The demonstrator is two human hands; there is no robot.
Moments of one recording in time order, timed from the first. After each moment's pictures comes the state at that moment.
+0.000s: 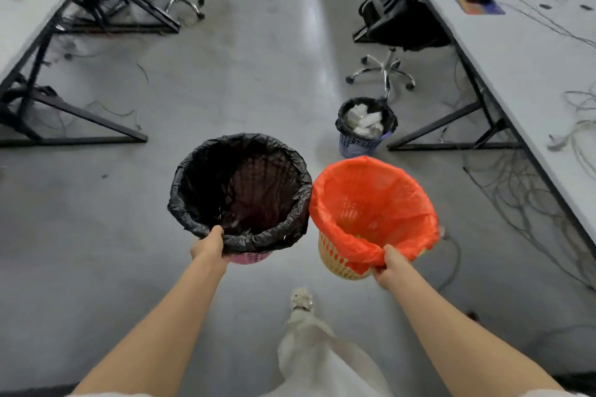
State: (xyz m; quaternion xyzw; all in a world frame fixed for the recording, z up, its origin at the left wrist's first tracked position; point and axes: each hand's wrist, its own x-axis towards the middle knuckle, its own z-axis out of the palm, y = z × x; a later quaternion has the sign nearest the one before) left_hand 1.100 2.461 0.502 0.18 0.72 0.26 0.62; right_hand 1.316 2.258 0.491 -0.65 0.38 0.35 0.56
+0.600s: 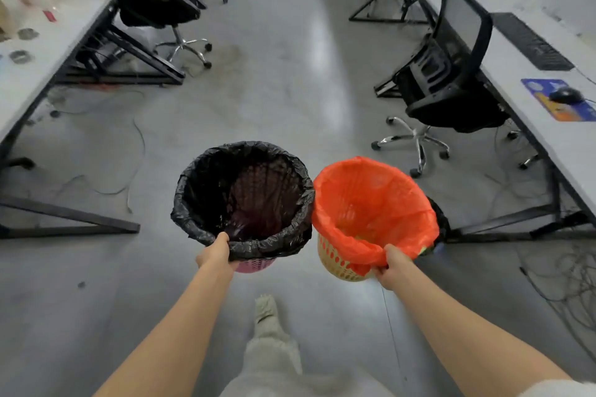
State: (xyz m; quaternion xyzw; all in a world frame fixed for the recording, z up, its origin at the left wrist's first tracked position) left_hand 1.340 2.932 0.502 0.18 0.71 0.24 0.63; right_hand 1.566 2.740 0.498 -0.66 0.34 0.37 0.56
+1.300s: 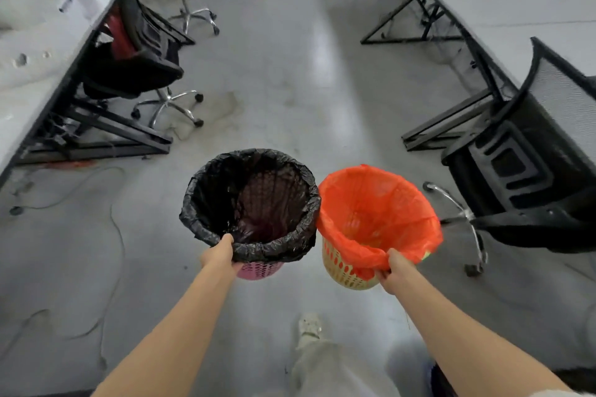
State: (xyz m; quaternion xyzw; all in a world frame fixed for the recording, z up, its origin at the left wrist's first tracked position) left_hand 1.708 3.444 0.515 0.24 0.72 0.21 0.62; right_hand 1.913 3.246 0.507 -0.64 0.37 0.35 0.58
